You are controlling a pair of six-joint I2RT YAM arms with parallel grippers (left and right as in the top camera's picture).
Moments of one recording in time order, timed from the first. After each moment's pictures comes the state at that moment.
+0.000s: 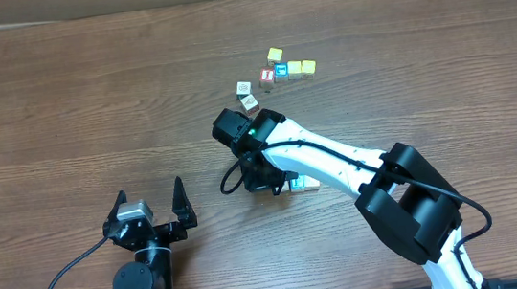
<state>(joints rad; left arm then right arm) 0.05 0.02 0.01 -0.08 -0.02 -0.15 0.85 2.13 1.63 -1.03 0.00 0.72</state>
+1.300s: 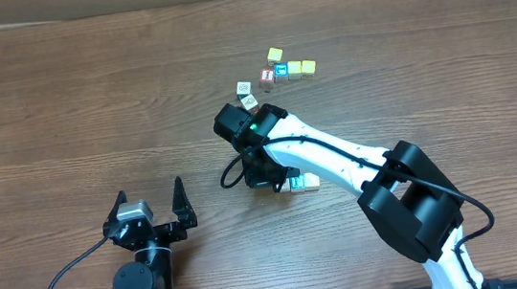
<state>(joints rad) 0.05 0.02 0.01 -0.08 -0.02 -0.15 0.83 2.13 1.65 -1.07 0.00 0.77</state>
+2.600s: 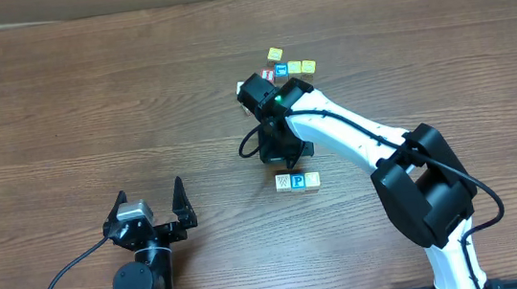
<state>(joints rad) 0.05 0.02 0.01 -0.08 -0.02 -0.15 0.69 2.13 1.65 -1.02 -0.05 0.70</state>
